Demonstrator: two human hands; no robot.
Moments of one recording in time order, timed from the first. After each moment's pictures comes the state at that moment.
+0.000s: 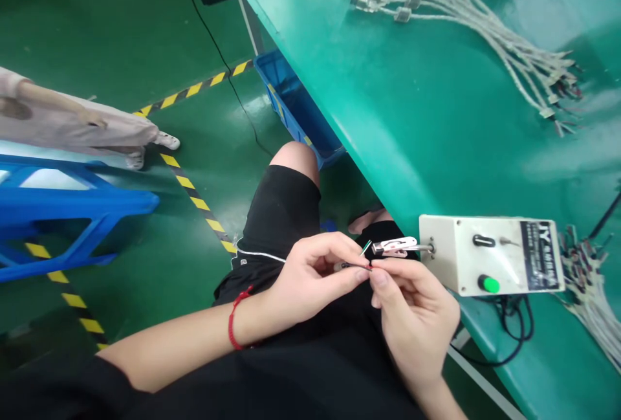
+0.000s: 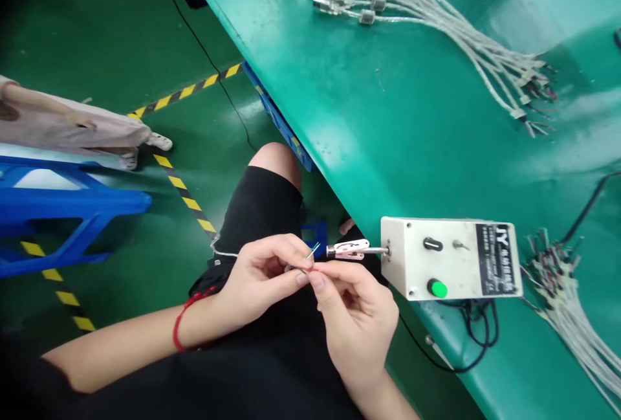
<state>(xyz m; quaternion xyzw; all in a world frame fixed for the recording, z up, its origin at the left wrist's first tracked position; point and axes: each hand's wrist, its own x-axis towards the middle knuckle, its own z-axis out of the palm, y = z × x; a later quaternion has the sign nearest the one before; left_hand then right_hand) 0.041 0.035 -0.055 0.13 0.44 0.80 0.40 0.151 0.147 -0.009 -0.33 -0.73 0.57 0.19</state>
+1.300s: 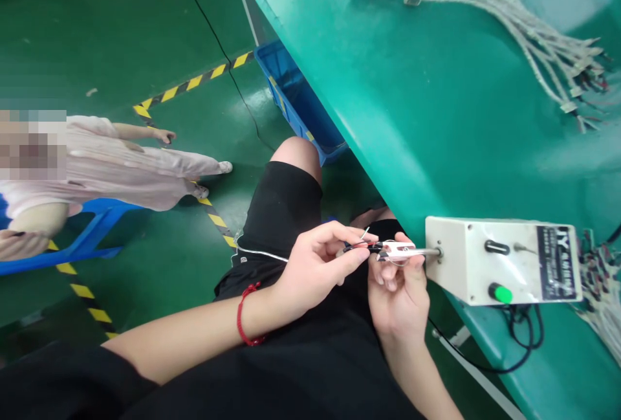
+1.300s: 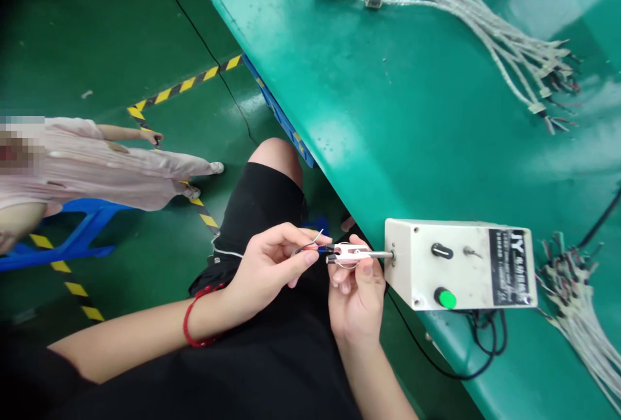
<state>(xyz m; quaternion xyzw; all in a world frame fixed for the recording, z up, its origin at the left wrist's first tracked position) 0.045 0.050 -0.064 0.02 0.46 0.77 0.43 0.148 0.156 -0.070 -0.39 -0.39 0.79 0.26</state>
